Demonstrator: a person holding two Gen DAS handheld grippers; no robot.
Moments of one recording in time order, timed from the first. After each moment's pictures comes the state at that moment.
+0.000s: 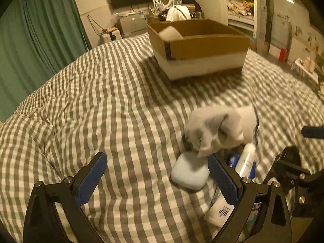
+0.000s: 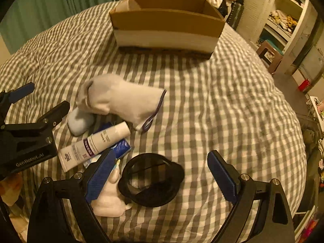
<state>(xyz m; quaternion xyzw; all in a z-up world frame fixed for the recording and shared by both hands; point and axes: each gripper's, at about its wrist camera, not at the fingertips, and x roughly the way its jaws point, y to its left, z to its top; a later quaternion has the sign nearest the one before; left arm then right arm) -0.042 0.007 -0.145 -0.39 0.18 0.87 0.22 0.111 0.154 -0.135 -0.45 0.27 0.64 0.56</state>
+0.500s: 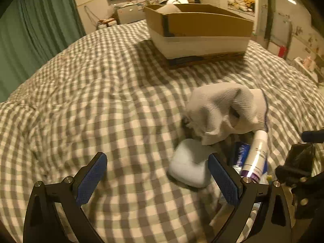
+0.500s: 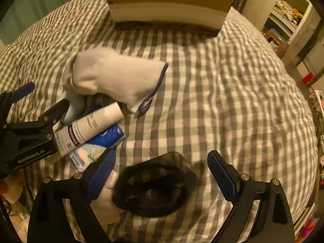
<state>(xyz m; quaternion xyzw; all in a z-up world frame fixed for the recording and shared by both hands) -0.050 0.009 -0.182 -0.42 0.17 0.86 0.25 0.116 0.166 -0.172 -0.48 0.31 0.61 0.55</state>
